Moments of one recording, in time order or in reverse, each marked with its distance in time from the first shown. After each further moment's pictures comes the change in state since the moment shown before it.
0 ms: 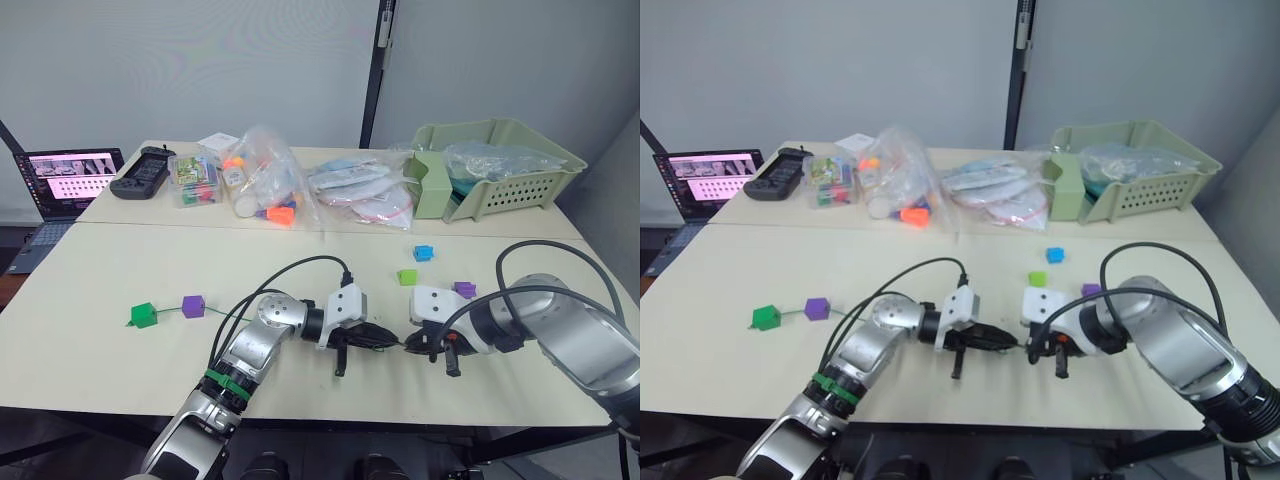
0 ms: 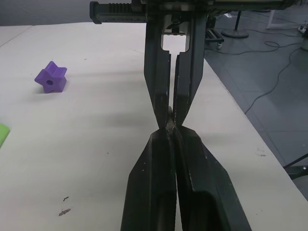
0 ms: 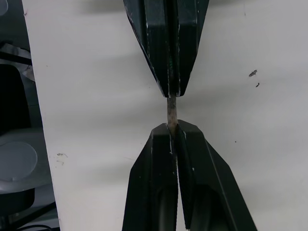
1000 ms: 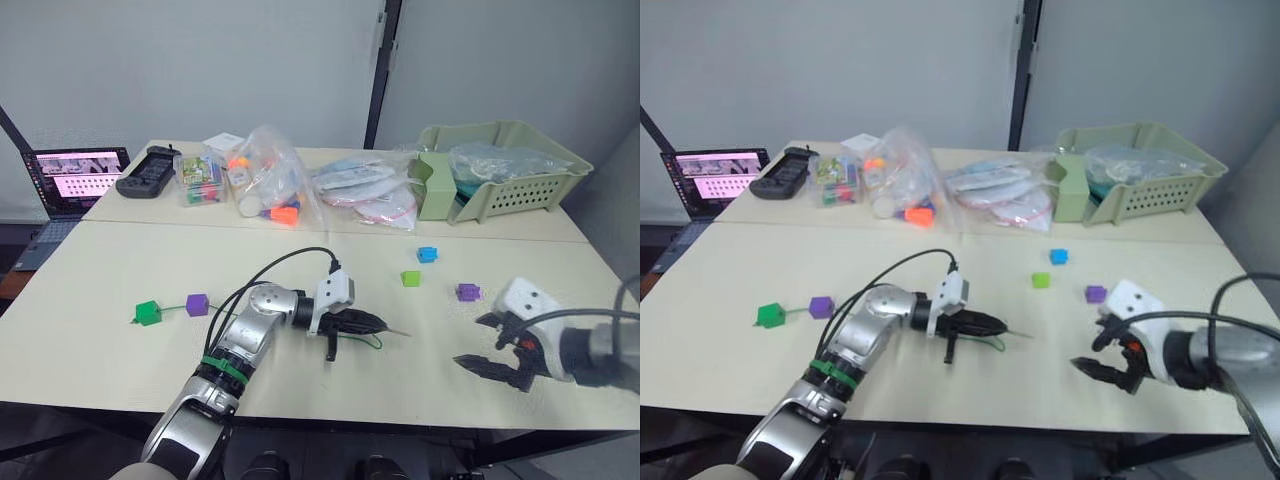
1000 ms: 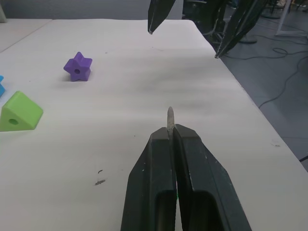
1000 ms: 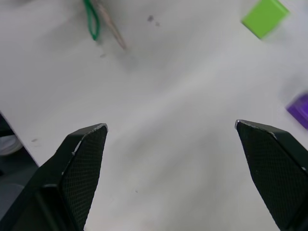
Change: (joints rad) left arm -0.076 0.007 0.058 0.146 -0.031 -0.034 -0.052; right arm 0.576 0.031 -0.723 -0.218 0.173 0.163 -0.256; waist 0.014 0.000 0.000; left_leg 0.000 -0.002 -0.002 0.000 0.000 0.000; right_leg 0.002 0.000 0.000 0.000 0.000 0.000
